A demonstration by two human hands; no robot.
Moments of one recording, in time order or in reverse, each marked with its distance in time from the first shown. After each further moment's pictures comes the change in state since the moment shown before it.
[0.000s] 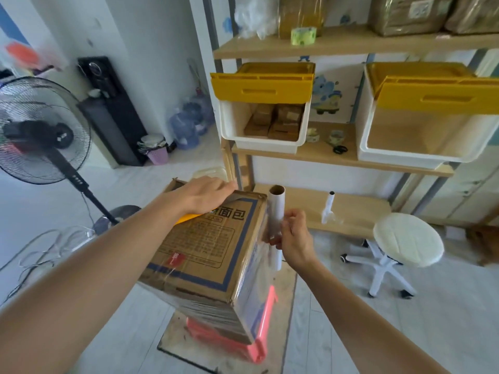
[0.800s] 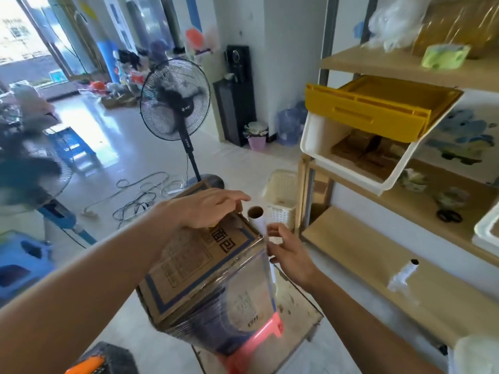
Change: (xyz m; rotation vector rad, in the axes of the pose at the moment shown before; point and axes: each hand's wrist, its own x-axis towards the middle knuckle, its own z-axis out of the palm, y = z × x) left_hand -0.021 0.034 -0.013 -0.161 0.031 -0.311; right_hand 0.113 -0.015 -0.012 0.011 -0.868 -0.222
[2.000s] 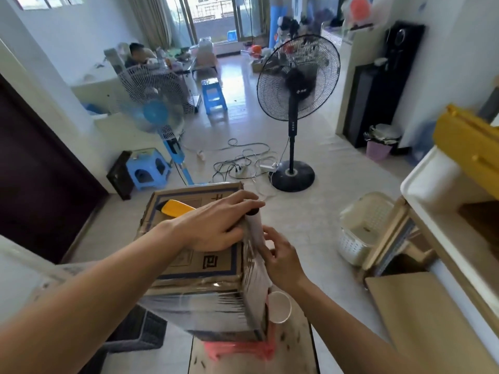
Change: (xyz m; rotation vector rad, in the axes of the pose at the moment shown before) left_hand 0.031 0.039 0.021 0.033 0.317 -0.348; right_hand 0.131 0.028 -0.021 -0.098 -0.504 -0.231
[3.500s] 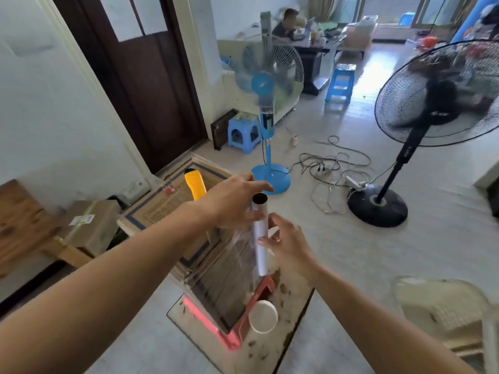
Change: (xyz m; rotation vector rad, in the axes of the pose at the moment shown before) left_hand 0.073 0.023 0.004 -0.052 0.234 -0.825; right_hand 0.132 0.014 -0.060 -0.260 -0.656 -0.294
